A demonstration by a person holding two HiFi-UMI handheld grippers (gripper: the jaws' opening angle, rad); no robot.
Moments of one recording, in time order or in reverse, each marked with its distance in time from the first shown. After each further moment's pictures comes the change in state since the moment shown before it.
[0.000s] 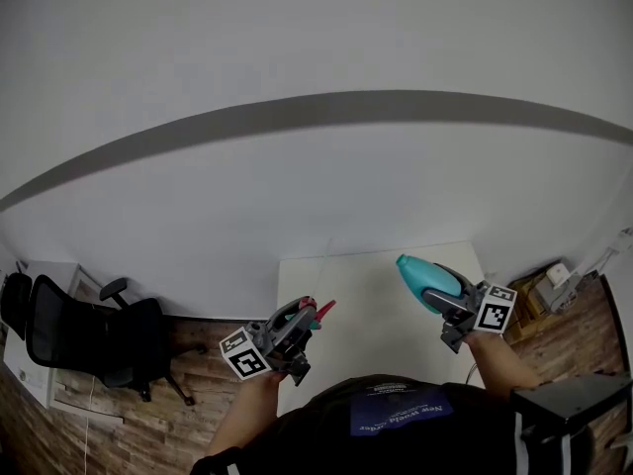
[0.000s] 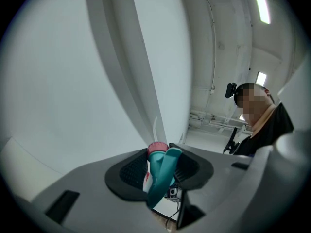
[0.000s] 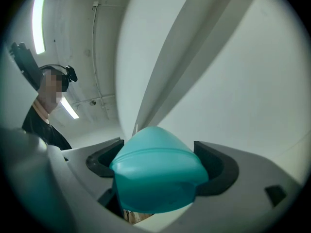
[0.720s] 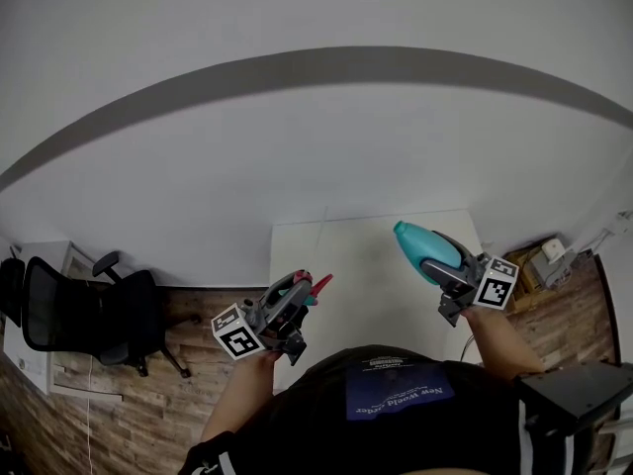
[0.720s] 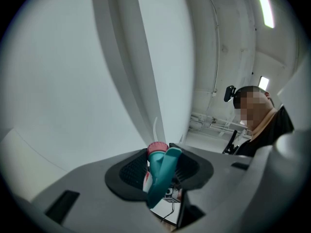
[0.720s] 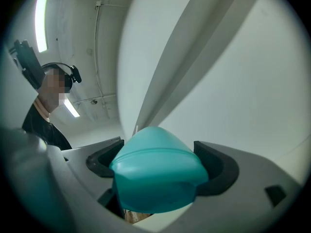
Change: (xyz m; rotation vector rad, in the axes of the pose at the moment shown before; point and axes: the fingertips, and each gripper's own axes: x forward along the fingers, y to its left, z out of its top) left arm 0.000 -0.002 0.001 -0.050 -0.010 0.012; right arm 0.008 0.002 0.006 -0.019 -0.002 0.004
